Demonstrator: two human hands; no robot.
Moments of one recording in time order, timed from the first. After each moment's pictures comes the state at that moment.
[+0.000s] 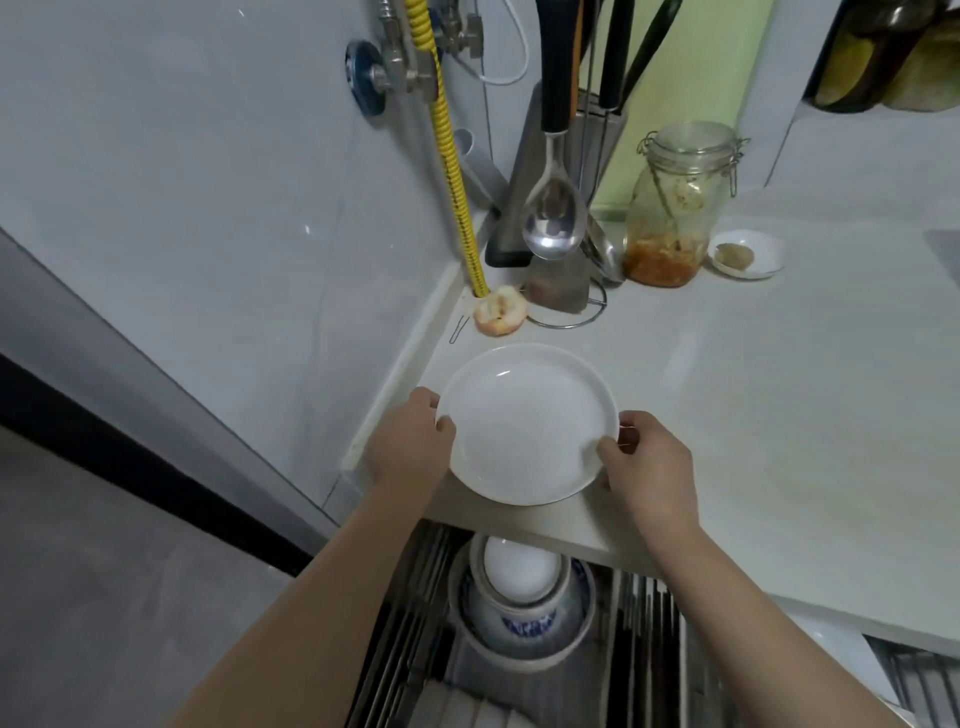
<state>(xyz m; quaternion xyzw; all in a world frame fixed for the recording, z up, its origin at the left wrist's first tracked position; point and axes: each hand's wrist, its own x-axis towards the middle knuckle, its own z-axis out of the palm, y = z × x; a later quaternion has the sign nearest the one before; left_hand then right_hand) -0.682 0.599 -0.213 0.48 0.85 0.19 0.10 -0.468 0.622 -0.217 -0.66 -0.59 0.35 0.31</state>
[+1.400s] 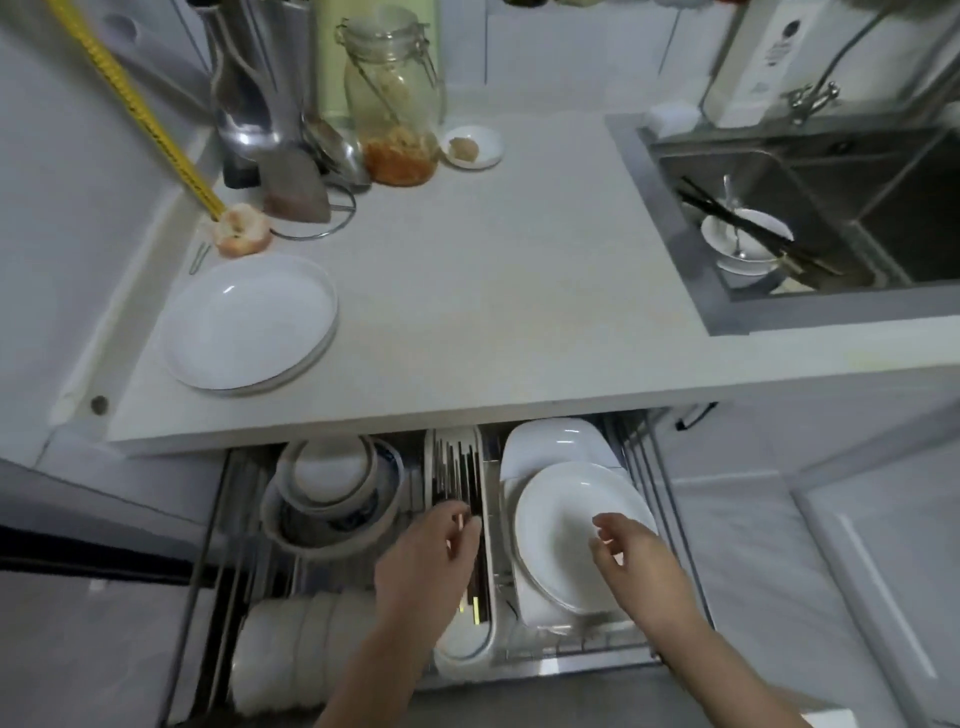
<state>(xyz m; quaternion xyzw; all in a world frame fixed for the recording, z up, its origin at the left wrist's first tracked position) -0.459 0.429 -0.310 0.63 0.71 0.14 0.27 -0.234 0.412 -0.319 -0.76 -0.56 0.31 0.11</state>
